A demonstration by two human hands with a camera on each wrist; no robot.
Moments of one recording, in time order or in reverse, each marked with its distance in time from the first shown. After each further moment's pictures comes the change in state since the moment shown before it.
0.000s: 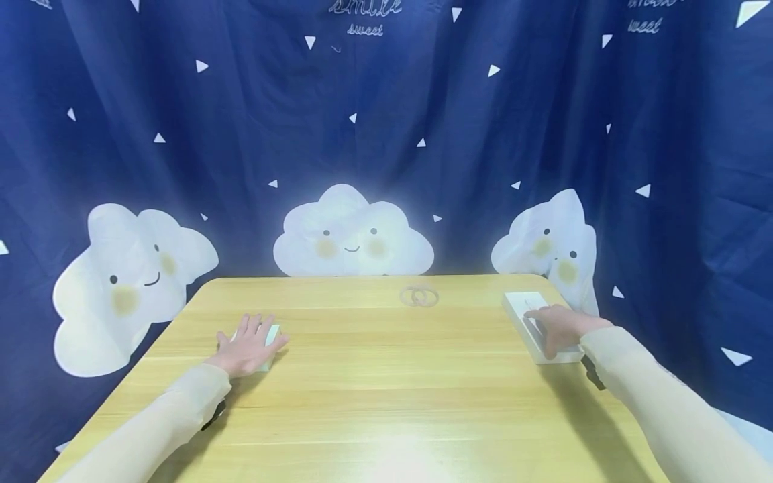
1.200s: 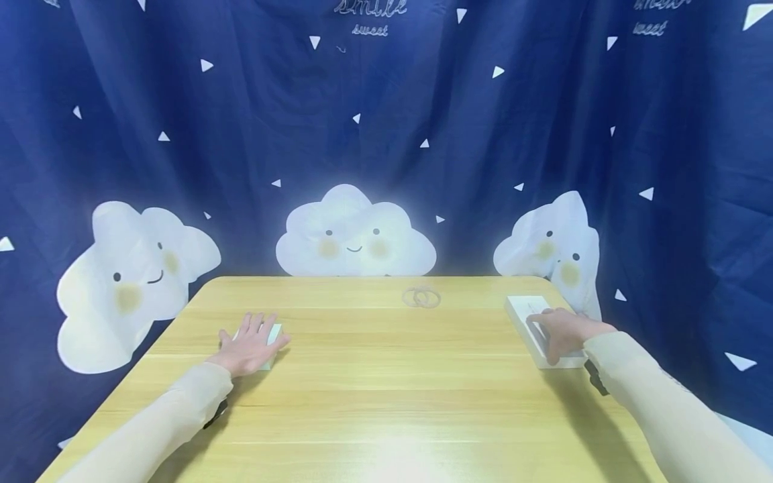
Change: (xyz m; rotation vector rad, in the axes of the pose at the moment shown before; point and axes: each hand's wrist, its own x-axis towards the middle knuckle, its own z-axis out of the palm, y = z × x) left_hand 0.001 -0.001 0.001 -0.009 0.000 -0.008; right_hand -0.001 0.002 0.008 -0.020 0.030 -0.025
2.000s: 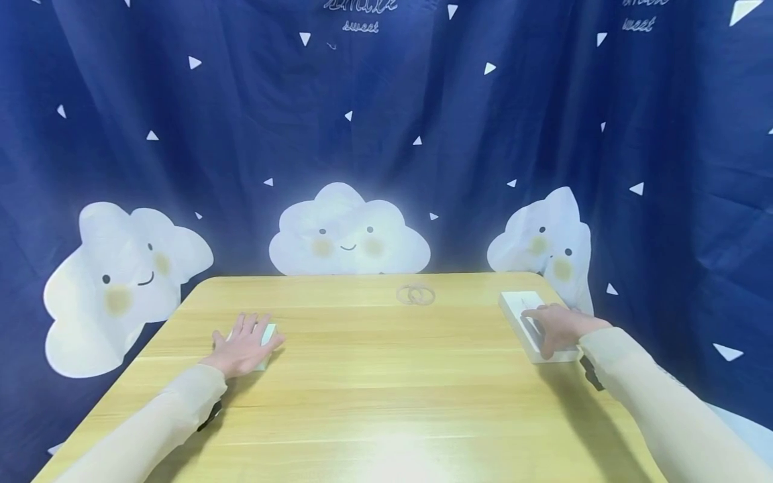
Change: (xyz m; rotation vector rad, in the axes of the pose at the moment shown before) left_hand 0.002 0.000 0.001 0.000 -0.001 0.006; right_hand -0.005 -0.002 -0.004 0.024 -0.010 0.044
